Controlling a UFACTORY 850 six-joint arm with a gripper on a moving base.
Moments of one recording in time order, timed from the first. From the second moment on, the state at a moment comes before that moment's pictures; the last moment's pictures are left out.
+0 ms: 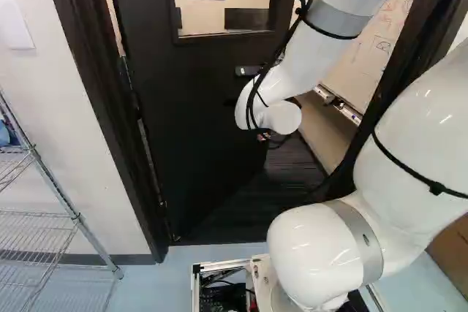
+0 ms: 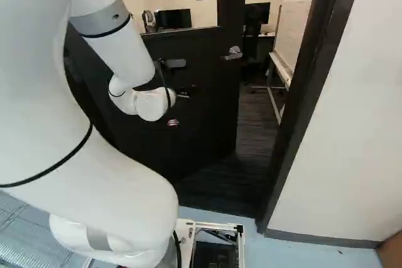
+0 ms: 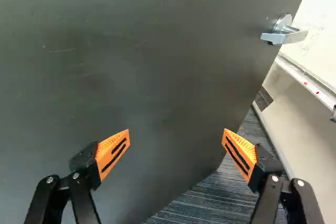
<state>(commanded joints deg) 4.5 5.6 -21.5 -0.4 46.4 0.0</state>
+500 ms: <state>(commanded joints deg) 4.9 4.5 -22.6 -0.4 46.4 0.0</state>
